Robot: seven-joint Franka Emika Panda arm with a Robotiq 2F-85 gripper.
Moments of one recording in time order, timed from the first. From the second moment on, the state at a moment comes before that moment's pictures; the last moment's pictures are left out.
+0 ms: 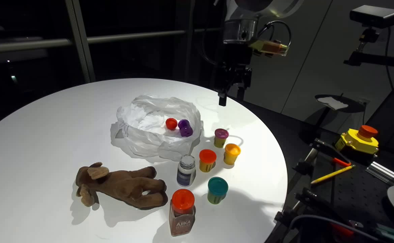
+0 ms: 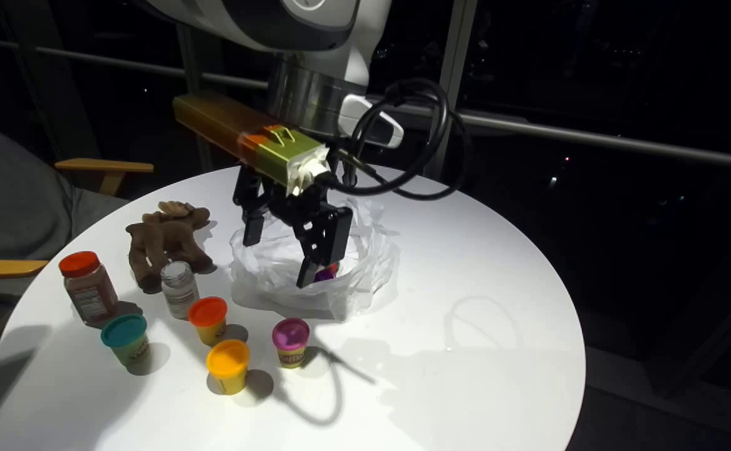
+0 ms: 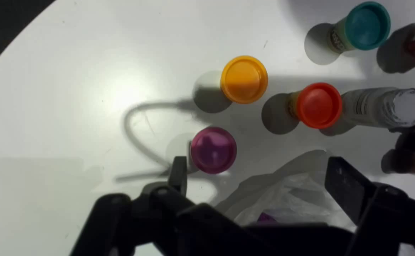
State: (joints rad) arm -0.04 0.27 0.01 -2.28 0.17 2.35 -0.04
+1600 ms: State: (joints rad) arm -0.05 0.57 0.04 -2.36 0.18 2.97 -0.09
